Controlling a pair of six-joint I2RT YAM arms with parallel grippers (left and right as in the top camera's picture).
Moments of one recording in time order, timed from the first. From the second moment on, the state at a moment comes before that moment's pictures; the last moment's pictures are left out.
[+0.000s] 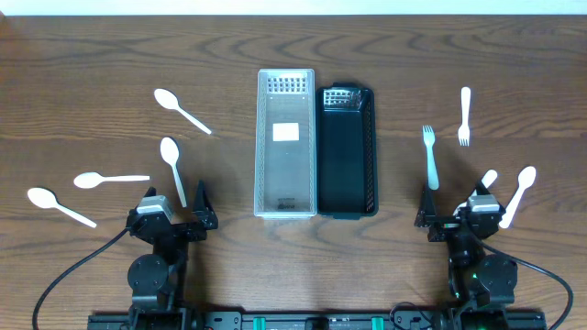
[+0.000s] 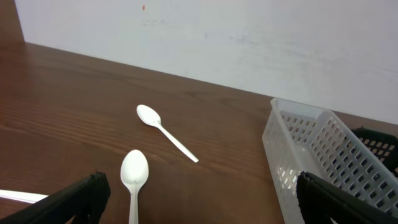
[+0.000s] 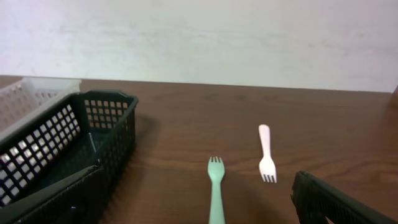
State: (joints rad) left arm -0.02 0.01 0.02 -0.12 -0.03 -0.22; right arm 0.04 0.01 0.01 -0.07 -0.01 0.04
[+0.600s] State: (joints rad) left arm -0.02 0.38 0.48 -0.44 0.00 -0.41; right arm 0.00 0.52 0.42 -0.20 -0.02 0.17
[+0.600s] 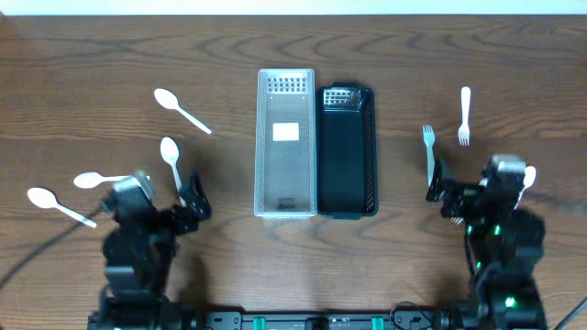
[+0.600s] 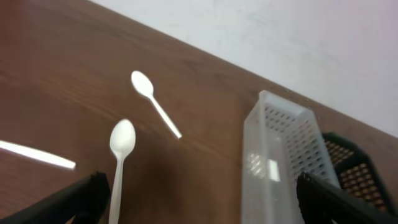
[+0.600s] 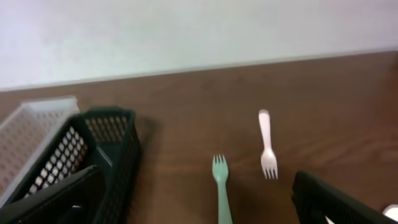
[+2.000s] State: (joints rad) left arm -0.02 1.15 1.31 -1.13 0.00 -0.39; right arm -0.02 1.98 1.56 -1.07 0.01 0.03
